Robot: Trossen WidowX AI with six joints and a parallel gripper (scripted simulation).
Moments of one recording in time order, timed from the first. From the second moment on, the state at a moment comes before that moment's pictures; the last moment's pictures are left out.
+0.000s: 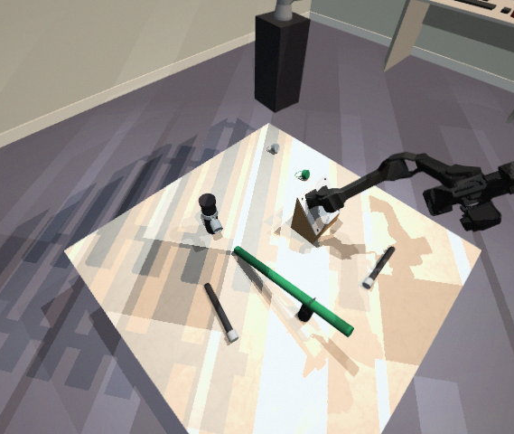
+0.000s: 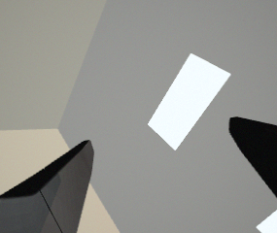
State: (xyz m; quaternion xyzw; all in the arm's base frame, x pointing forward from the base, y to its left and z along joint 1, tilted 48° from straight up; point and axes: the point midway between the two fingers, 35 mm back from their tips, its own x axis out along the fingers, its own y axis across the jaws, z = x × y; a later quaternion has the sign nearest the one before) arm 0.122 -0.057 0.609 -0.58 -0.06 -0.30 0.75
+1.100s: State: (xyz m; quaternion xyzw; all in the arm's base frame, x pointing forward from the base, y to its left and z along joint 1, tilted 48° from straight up) arm 0.382 -0.032 0.153 -0.11 0.37 0.23 0.89
